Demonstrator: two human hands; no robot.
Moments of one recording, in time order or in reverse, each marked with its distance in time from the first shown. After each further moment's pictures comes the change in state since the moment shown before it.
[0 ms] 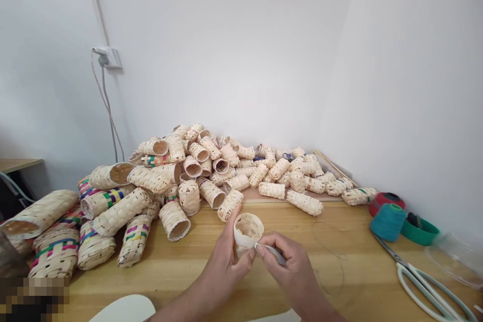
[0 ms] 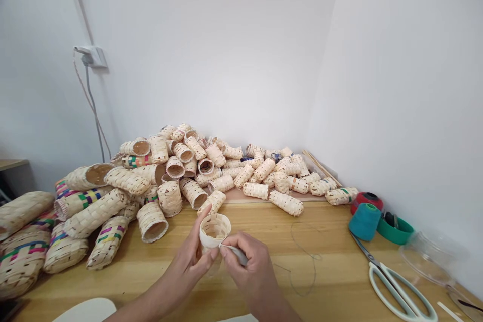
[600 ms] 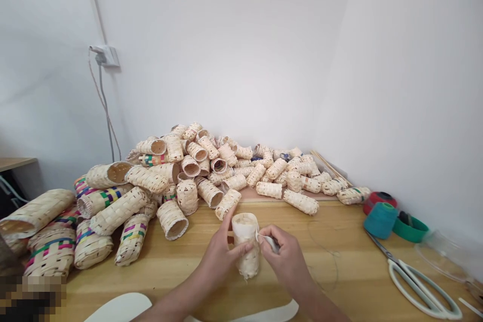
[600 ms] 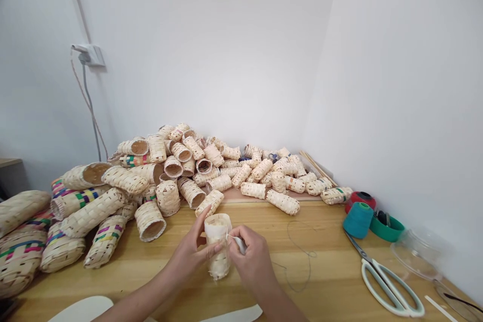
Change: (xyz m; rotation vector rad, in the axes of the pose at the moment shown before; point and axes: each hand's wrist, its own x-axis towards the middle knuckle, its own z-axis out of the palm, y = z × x) left_hand 0.017 -0.032 0.001 -0.072 0.015 -0.177; right_hand 0.009 0.021 0.000 -0.113 0.026 0.102
